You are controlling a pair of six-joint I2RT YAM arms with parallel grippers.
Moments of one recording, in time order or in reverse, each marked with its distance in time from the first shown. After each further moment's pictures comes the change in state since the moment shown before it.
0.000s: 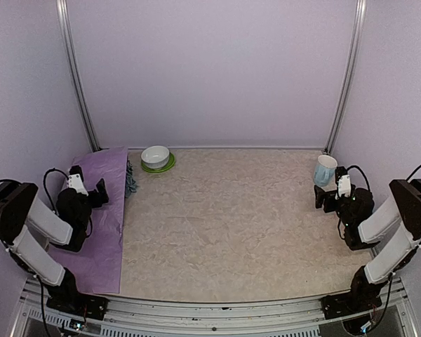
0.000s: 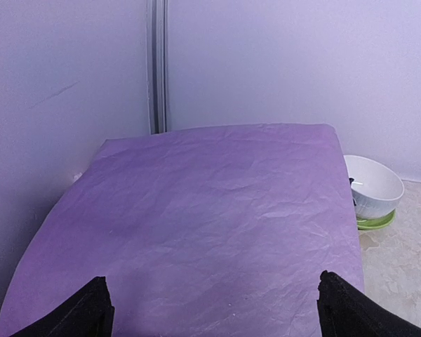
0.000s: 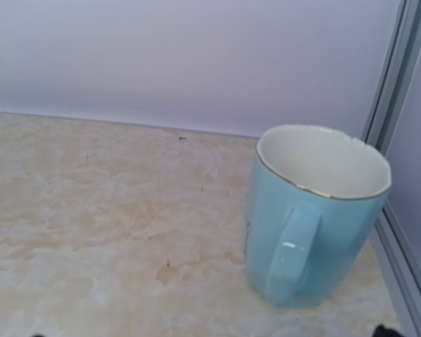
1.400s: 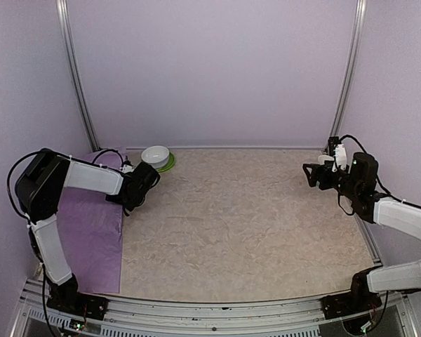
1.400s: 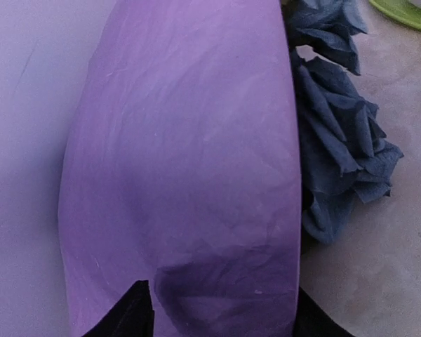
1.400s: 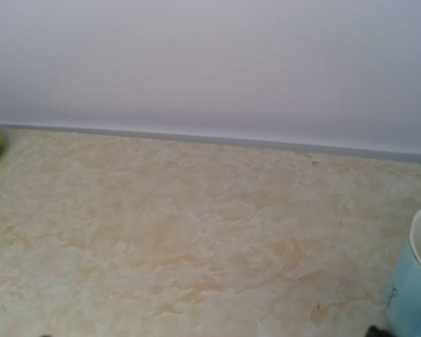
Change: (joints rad) left arm -0.447 0.340 0.868 -1.683 -0.763 -0.325; right arm 0.153 -0.433 0.344 -0.903 -0.093 0.160
